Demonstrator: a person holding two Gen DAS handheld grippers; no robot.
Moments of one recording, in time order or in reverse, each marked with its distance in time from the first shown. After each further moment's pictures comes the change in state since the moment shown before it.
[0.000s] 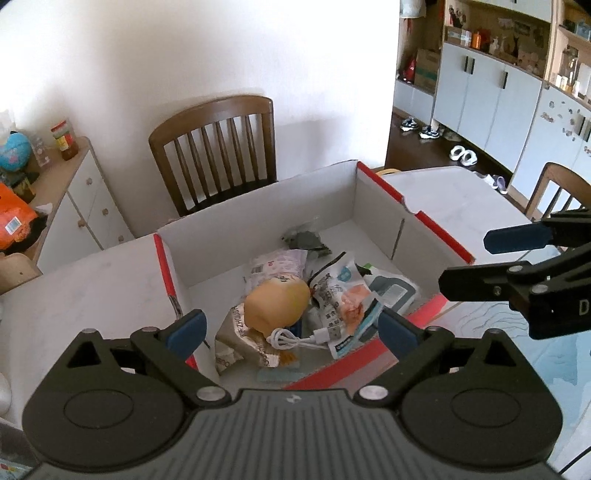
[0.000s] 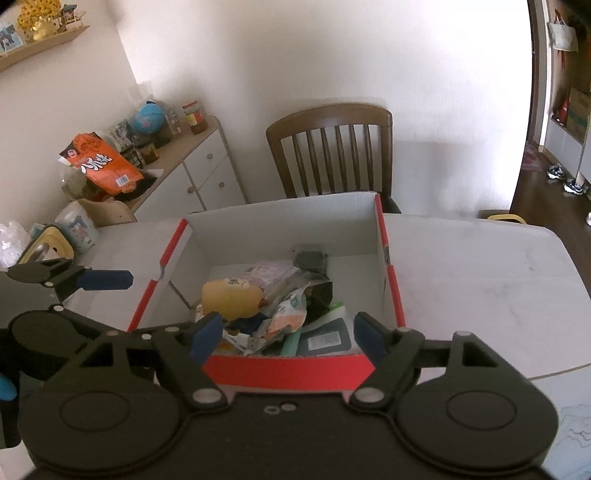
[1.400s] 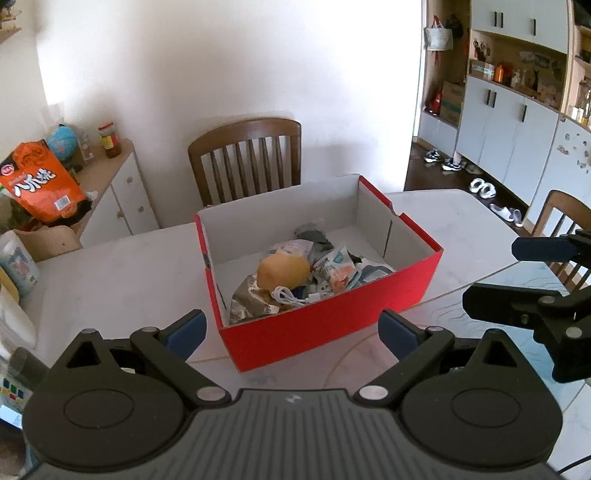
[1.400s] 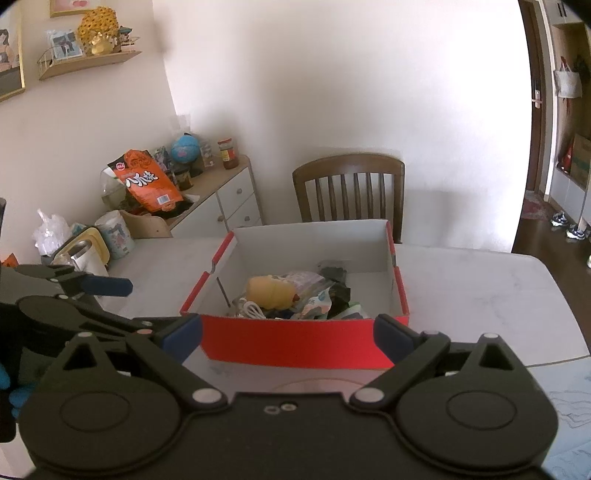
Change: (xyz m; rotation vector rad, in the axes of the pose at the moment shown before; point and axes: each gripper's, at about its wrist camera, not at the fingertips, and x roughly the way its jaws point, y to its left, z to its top) left arm -0.088 -0.026 -0.055 -0.089 -0.092 0.089; right arm -0.082 0.026 -0.054 -0.088 -0.168 0.028
